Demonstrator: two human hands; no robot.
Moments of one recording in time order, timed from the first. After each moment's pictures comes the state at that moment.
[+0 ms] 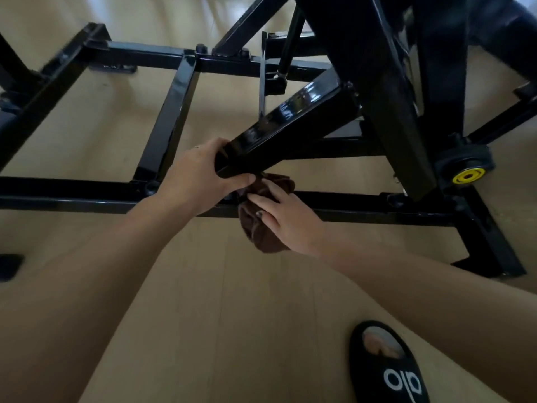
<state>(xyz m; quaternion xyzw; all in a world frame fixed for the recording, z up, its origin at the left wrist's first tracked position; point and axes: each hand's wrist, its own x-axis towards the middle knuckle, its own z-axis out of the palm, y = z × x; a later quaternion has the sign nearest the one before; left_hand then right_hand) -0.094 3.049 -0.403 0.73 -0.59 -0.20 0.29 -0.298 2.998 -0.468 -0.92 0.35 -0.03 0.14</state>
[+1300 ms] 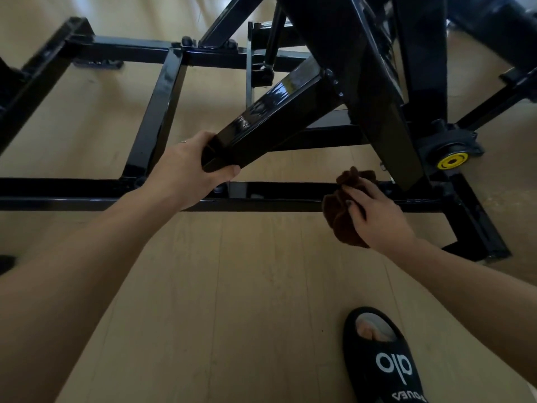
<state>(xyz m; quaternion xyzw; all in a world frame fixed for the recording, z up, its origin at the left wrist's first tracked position) -0.087 3.047 -0.409 0.72 -0.60 -0.21 0.27 -0.444 2.984 -0.462 -0.81 0.56 -0.09 0.14</state>
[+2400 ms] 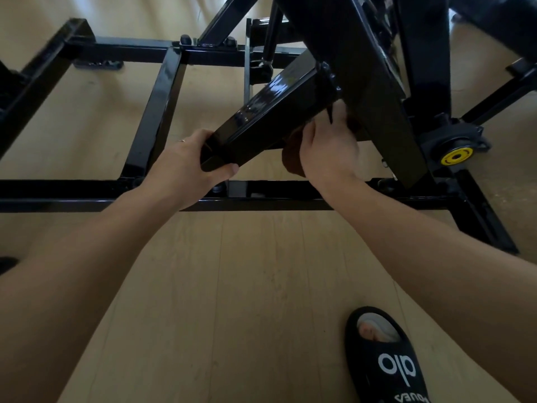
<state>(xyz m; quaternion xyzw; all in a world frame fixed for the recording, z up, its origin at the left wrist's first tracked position) -0.093 3.047 -0.403 0.73 -0.60 -0.22 0.26 -0.319 2.937 -0.414 -0.78 0.58 -0.21 -0.06</state>
